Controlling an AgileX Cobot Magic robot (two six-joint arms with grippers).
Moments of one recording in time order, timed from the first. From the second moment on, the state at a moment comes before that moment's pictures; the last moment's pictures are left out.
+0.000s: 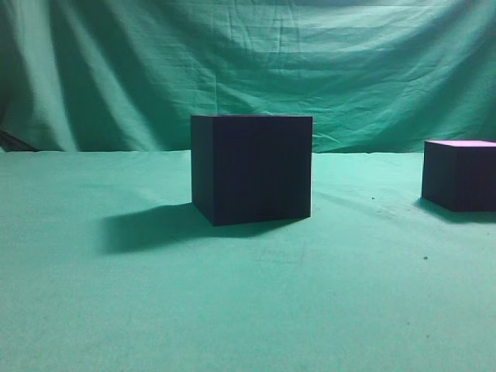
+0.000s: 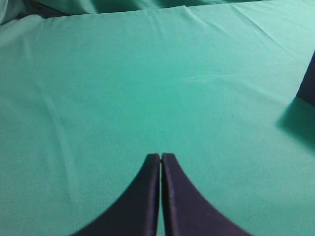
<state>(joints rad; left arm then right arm) -0.17 -0.02 0.02 0.09 0.36 -0.03 0.08 -0.01 0.03 0.02 0.39 0.06</state>
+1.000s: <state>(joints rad) -0.17 -0.02 0.02 0.09 0.36 -0.03 0.08 0.32 -0.41 0.04 0.51 -0.03</state>
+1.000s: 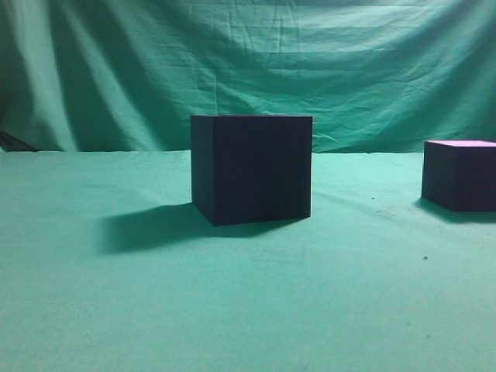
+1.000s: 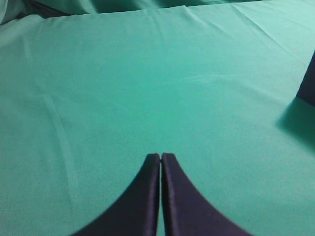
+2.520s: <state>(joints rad) -0.17 -0.02 0.02 0.09 0.36 -0.03 0.28 1.60 -0.99 0.08 0.68 -0.12</state>
